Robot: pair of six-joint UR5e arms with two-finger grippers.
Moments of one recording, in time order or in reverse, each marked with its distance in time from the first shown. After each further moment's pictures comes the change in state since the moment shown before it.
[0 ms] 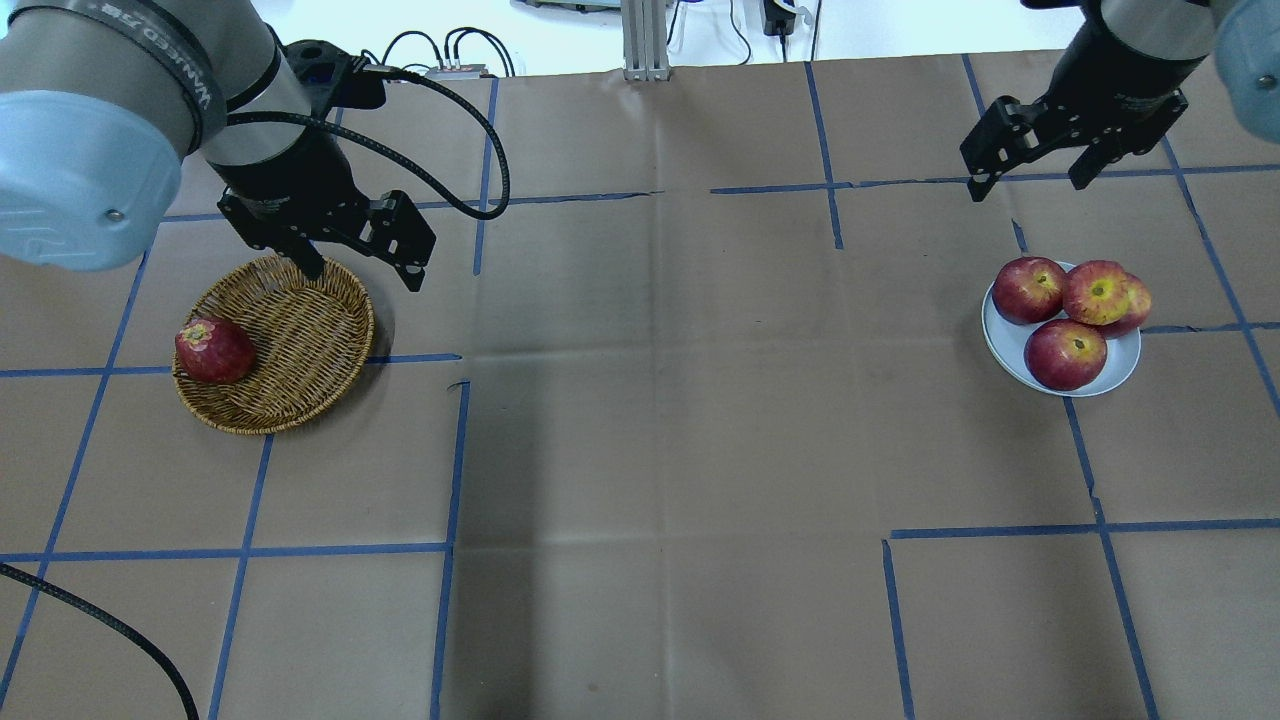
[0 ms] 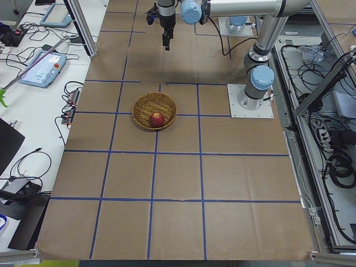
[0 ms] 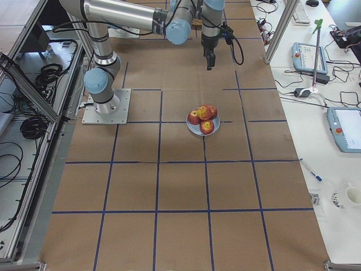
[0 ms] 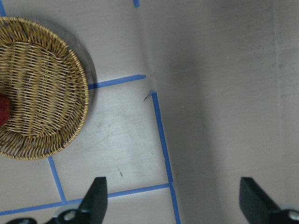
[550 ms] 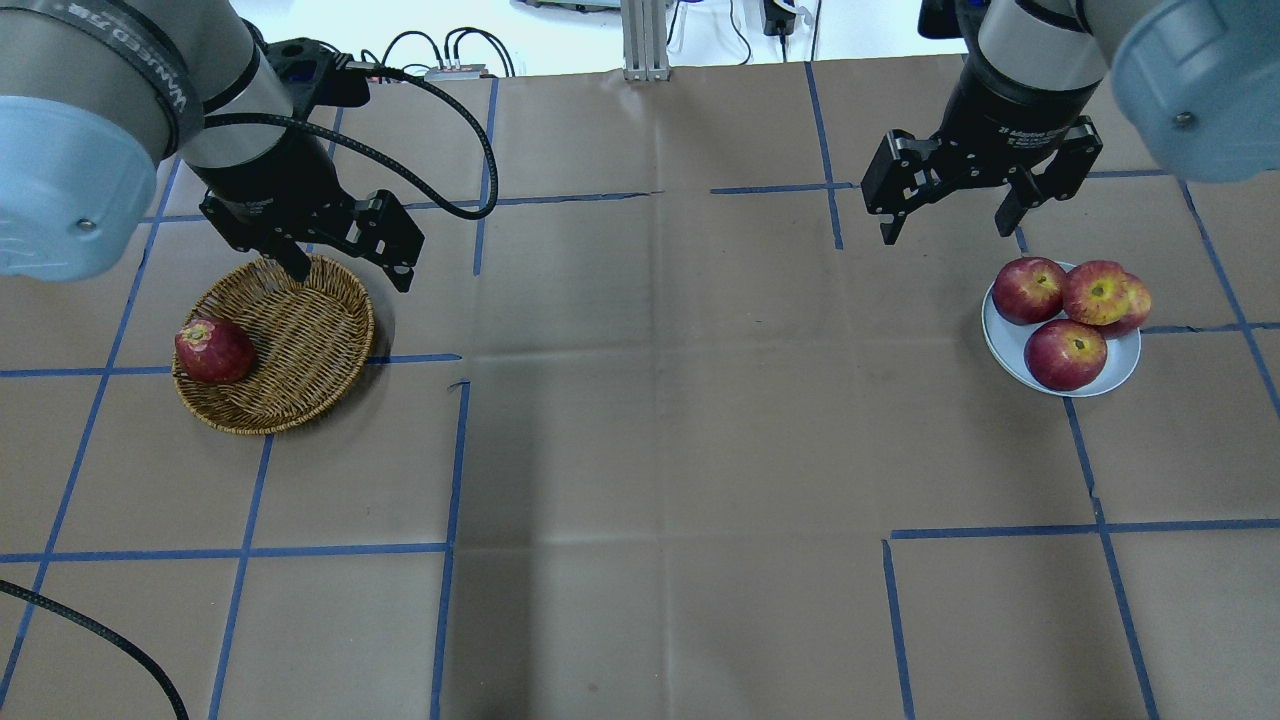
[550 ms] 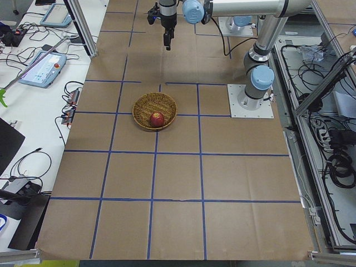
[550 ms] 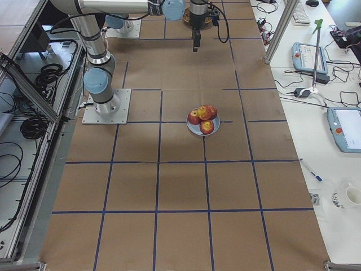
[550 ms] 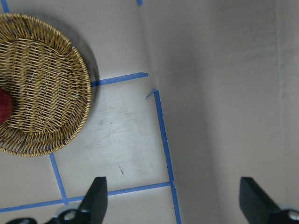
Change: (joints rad) left arm 0.008 0.032 0.000 -0.006 0.003 -0.006; right arm 0.148 -0.045 -0.001 0.104 -0.037 0.206
